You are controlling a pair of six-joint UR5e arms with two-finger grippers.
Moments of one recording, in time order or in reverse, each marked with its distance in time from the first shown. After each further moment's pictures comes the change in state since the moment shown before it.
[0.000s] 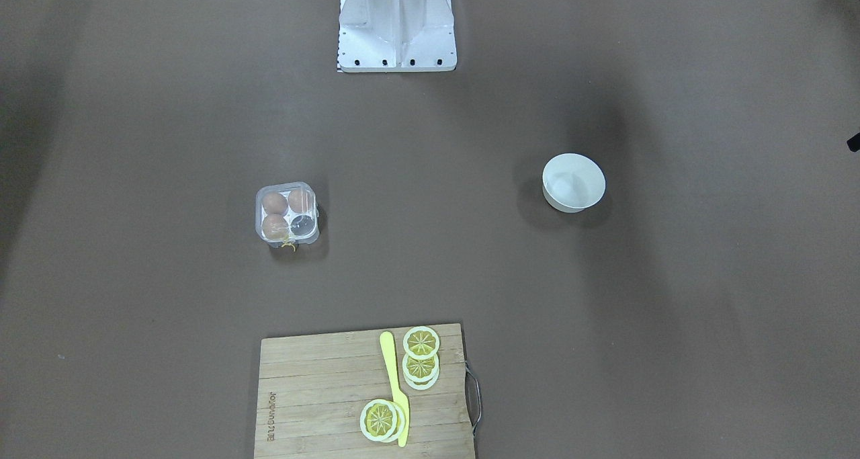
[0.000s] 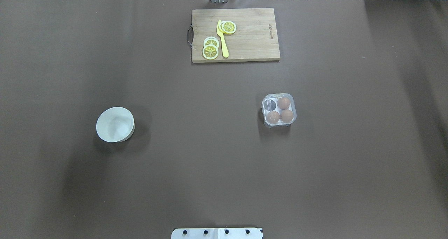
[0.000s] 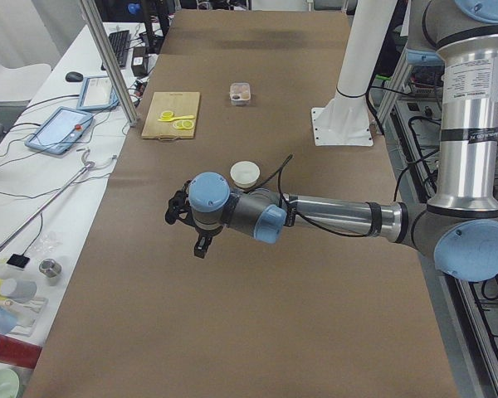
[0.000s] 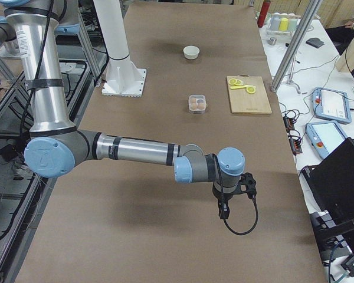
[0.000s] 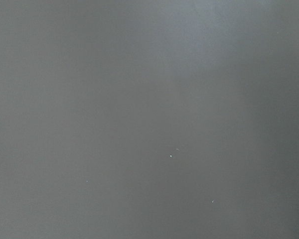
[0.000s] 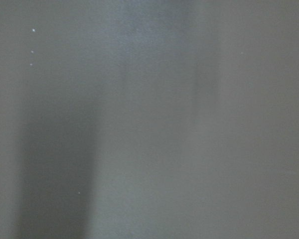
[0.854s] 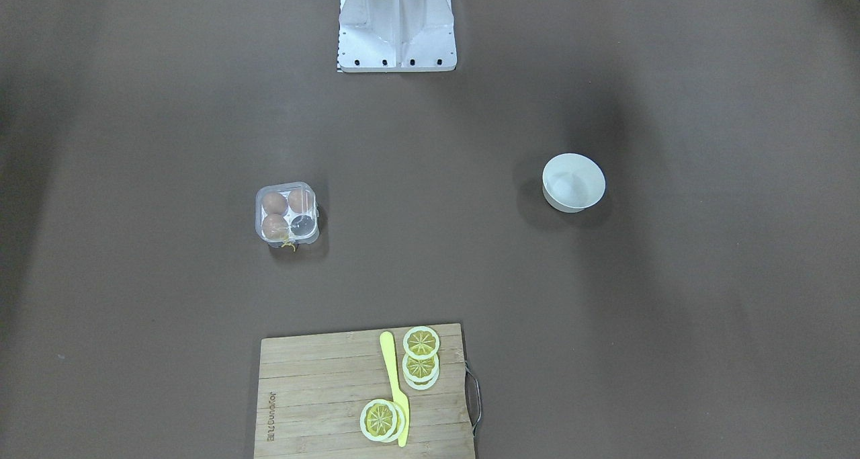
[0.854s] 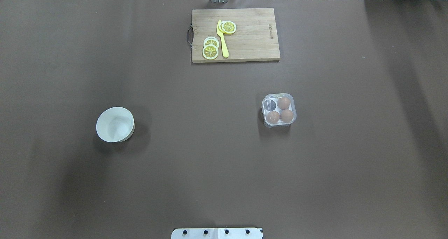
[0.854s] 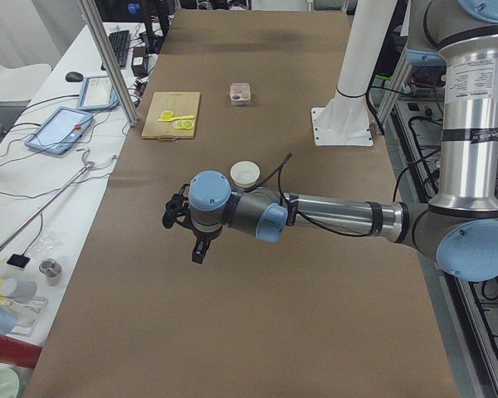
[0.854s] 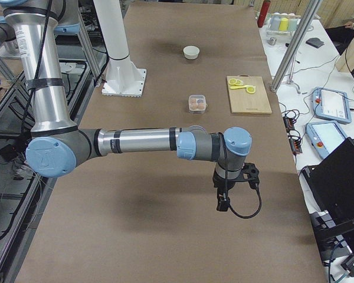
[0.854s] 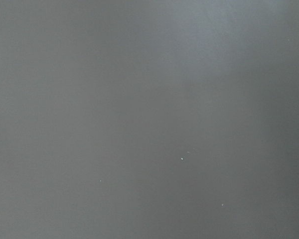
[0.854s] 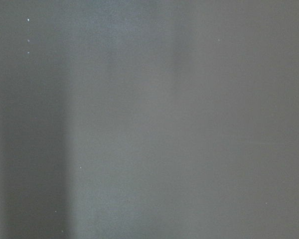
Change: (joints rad) left arm -0.021 0.000 -0.005 0.038 0.087 -0.003; right arm 0.009 0.016 0.130 -0.235 -0.060 -0.036
